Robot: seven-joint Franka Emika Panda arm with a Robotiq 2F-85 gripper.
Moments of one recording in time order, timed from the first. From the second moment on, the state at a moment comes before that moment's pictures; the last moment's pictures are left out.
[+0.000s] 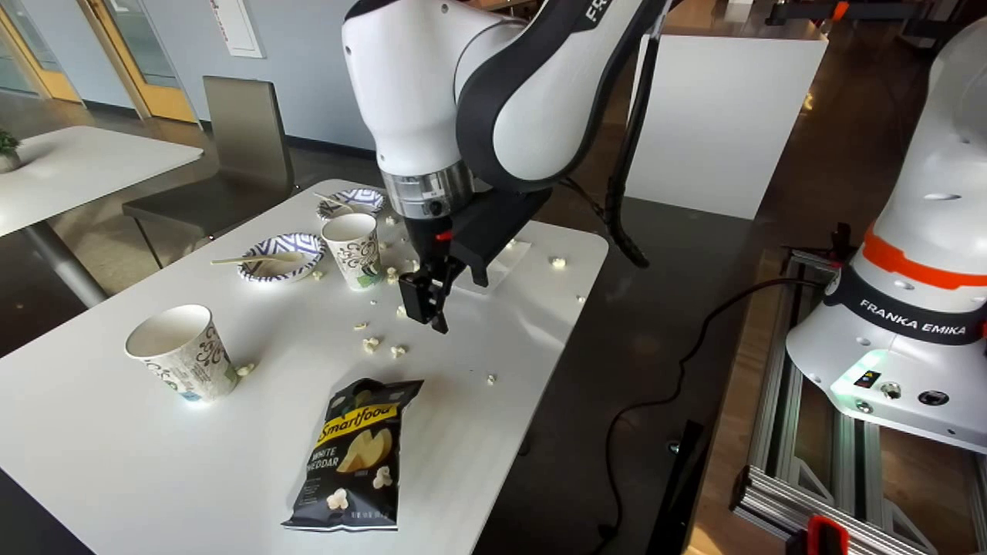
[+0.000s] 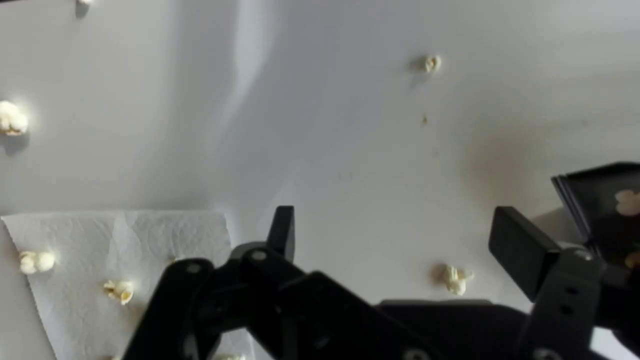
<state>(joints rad) 0.19 0.25 0.33 -2.30 -0.29 2.47 0.69</state>
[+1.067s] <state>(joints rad) 0.27 0.40 0.25 -2.28 -0.05 2.42 0.40</state>
